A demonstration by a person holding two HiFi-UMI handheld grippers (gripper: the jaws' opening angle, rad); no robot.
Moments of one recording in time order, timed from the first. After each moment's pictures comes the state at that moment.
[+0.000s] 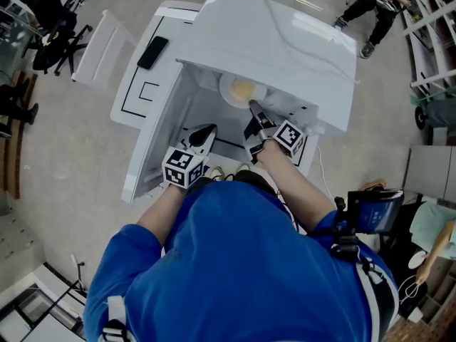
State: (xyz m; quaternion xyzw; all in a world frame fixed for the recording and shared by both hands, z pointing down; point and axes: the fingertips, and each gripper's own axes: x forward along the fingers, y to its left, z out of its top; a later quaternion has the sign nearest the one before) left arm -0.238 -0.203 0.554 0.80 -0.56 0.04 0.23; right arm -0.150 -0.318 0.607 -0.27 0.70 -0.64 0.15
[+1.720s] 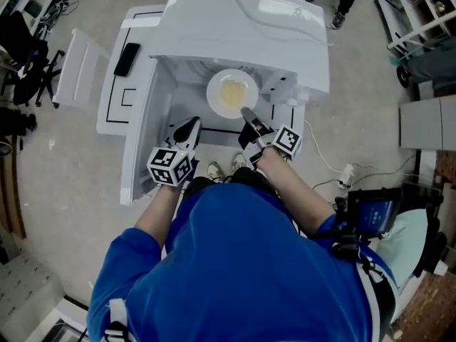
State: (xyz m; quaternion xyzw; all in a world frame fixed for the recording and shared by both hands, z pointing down) left arm -0.242 -0.190 0.538 0.81 -0.54 -0.01 0.24; right arm -0.104 -0.248 0.587 -0.27 0.69 -0.65 0.19
